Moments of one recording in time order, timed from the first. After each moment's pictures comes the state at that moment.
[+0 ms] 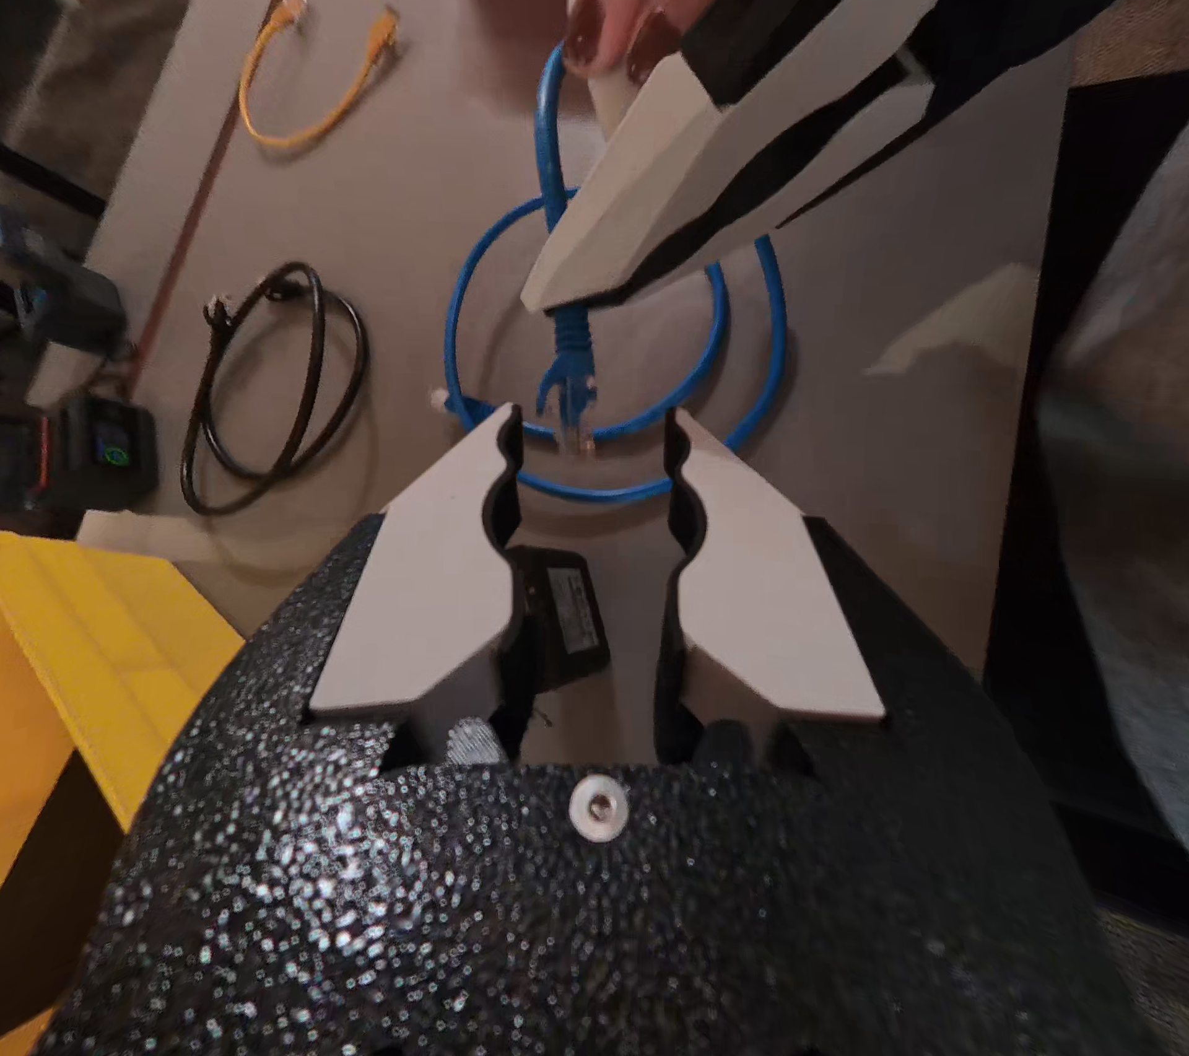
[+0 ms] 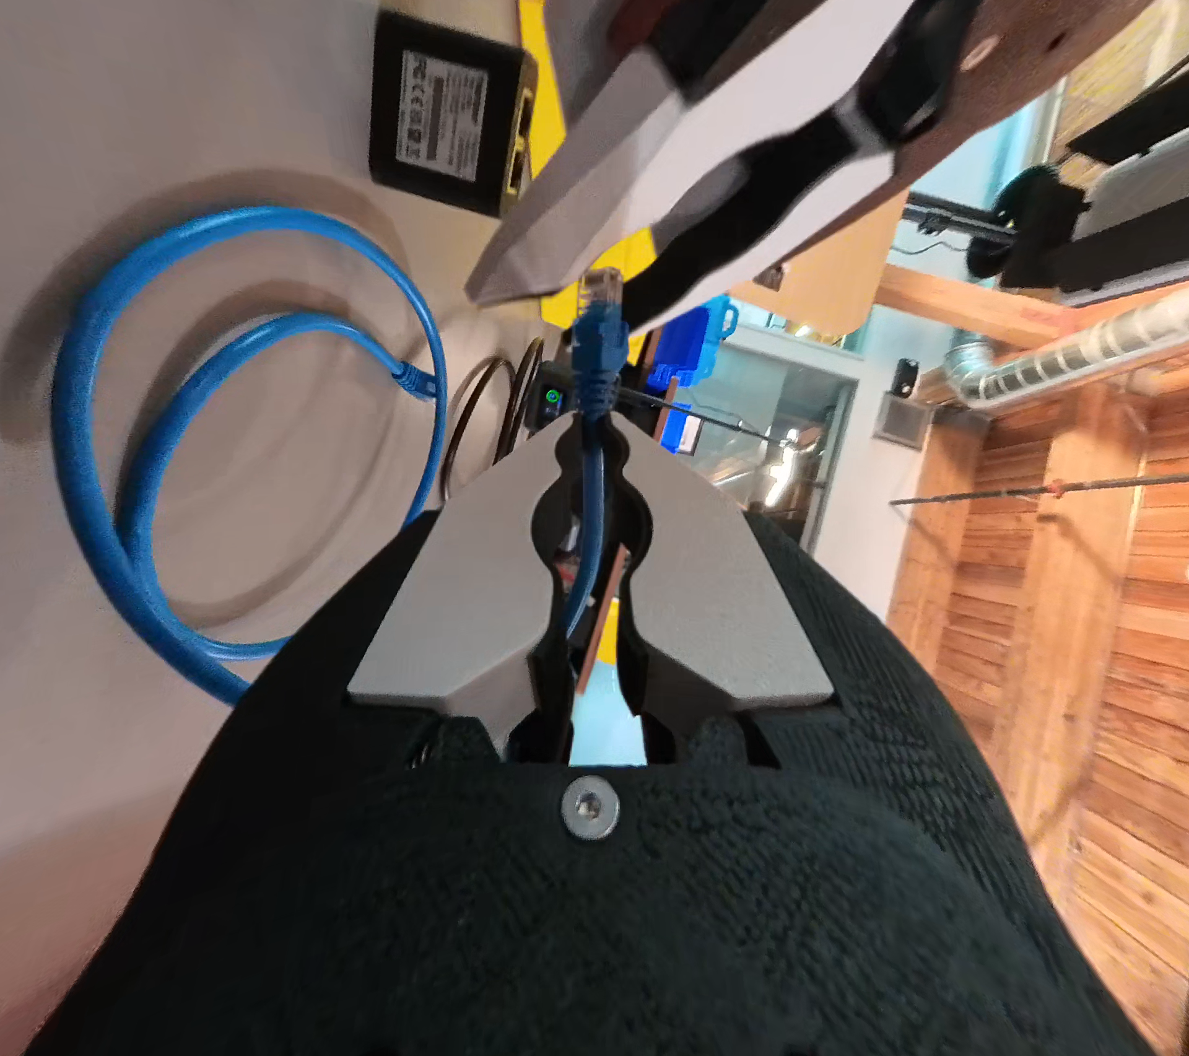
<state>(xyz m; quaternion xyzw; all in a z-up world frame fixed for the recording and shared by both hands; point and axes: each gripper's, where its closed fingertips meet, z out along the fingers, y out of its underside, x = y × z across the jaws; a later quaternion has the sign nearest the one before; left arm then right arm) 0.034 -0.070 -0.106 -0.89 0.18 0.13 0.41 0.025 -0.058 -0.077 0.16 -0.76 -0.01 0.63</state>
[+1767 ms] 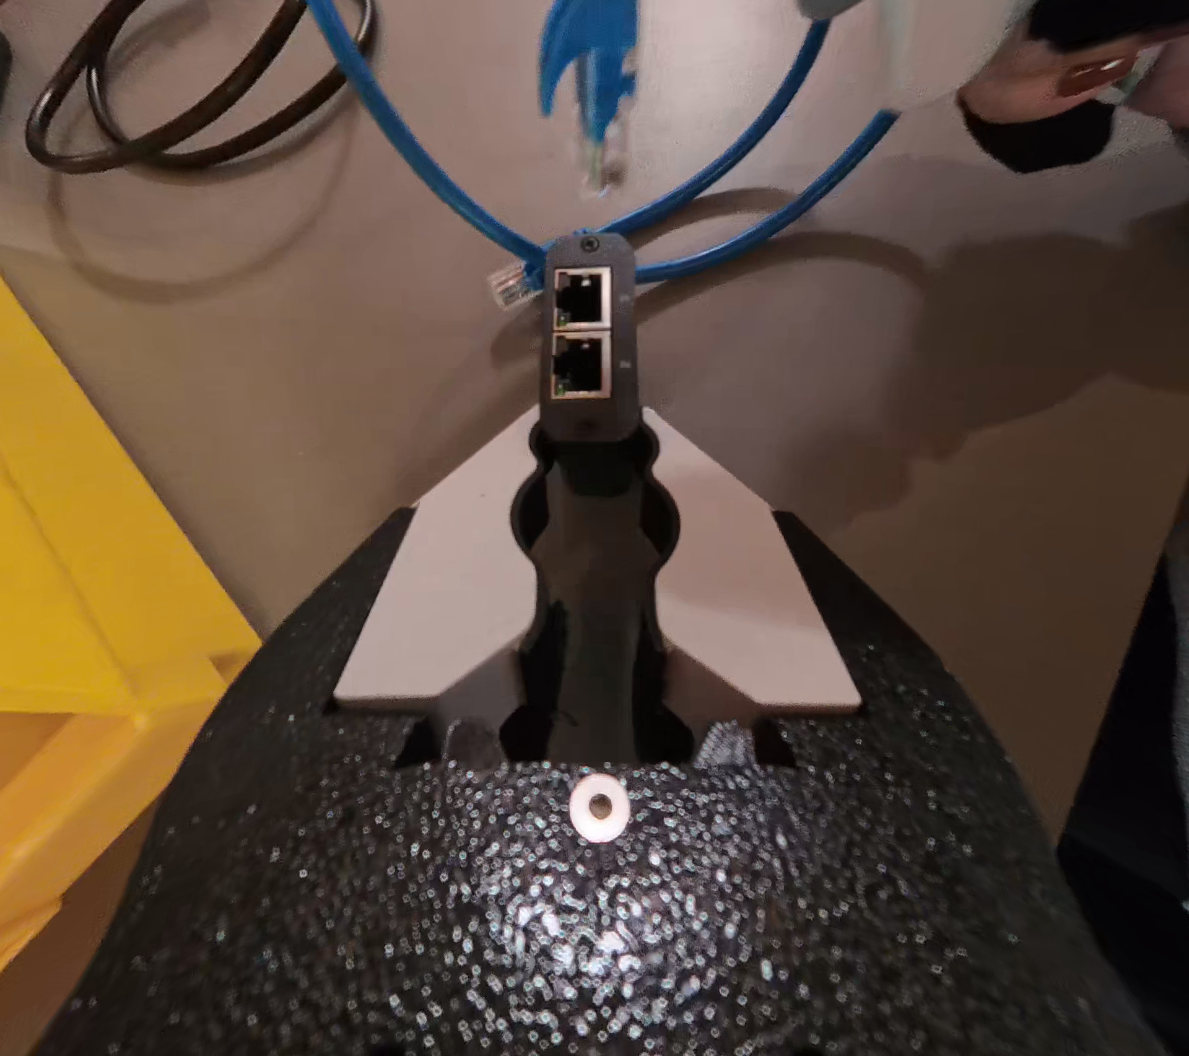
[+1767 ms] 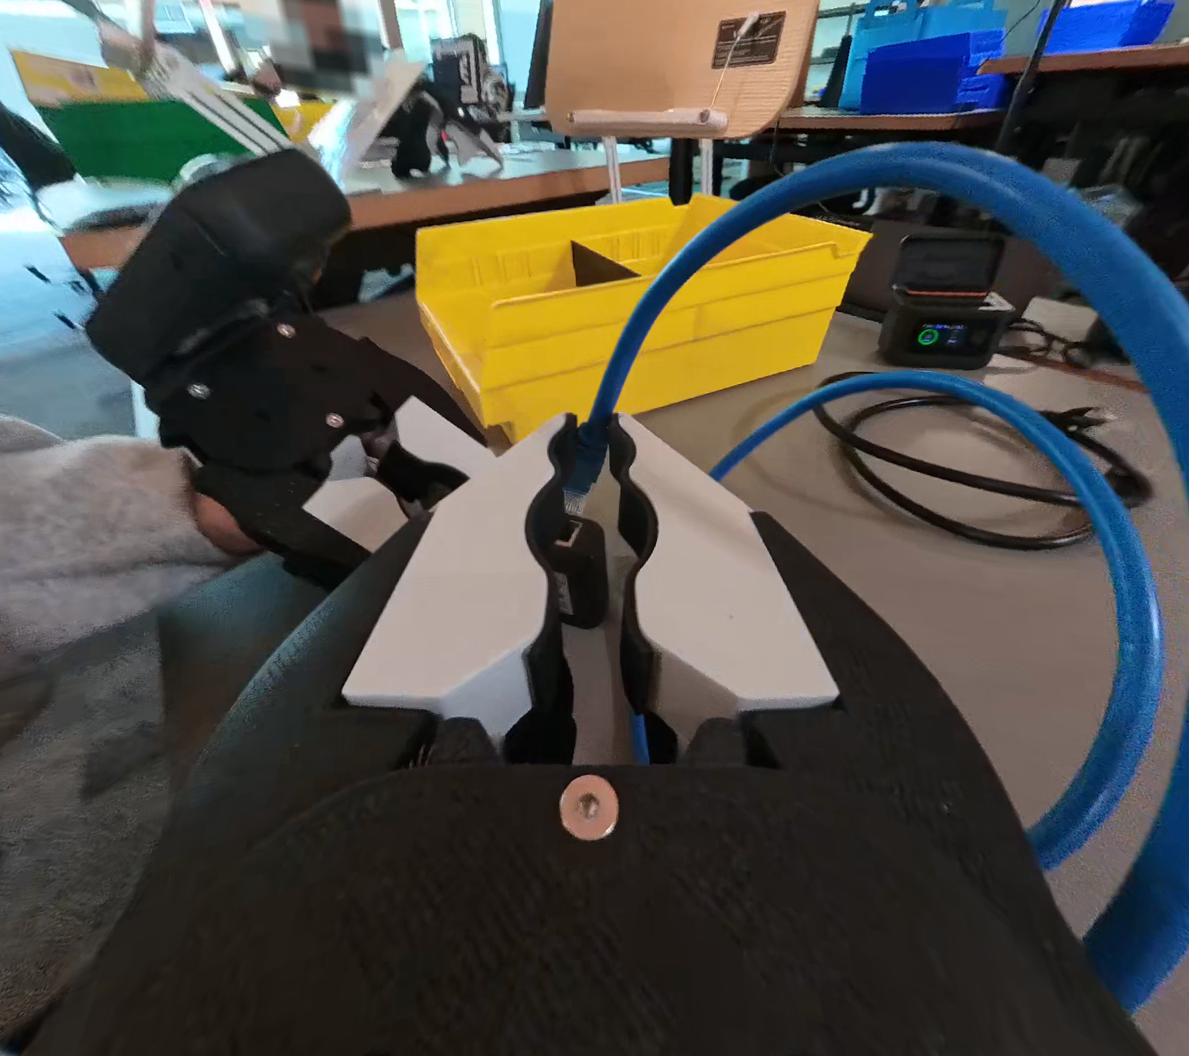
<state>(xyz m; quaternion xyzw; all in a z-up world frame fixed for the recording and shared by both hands) -0.018 -0.124 -0.179 -0.91 0.02 0.08 0.42 -0.016 -0.101 -0.072 -0.41 -0.59 0.59 0.37</state>
